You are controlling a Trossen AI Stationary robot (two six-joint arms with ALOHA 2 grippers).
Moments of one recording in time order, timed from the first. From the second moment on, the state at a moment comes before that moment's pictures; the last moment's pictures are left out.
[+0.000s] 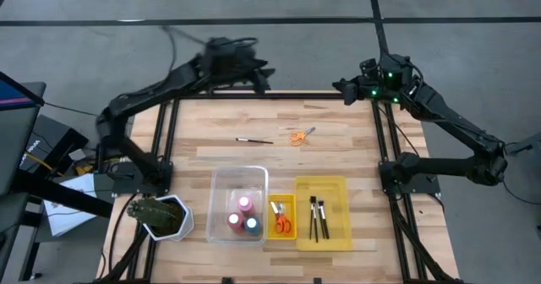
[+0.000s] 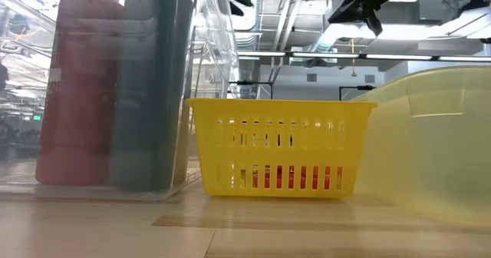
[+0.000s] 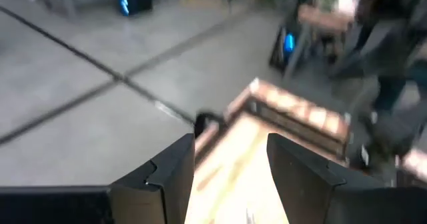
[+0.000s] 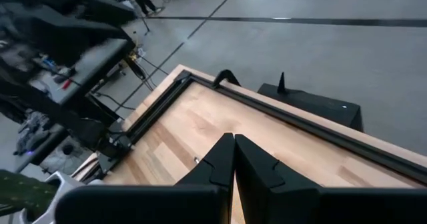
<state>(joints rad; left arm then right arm) 0.47 1.56 1.62 -0.36 -0.07 -0.14 -0.71 0.99 1.09 -0.47 -0.20 0.47</state>
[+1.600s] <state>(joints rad) 0.31 2.10 1.81 -0.44 0.24 0.27 -0.78 0.85 1.09 -0.41 -0.29 0.52</state>
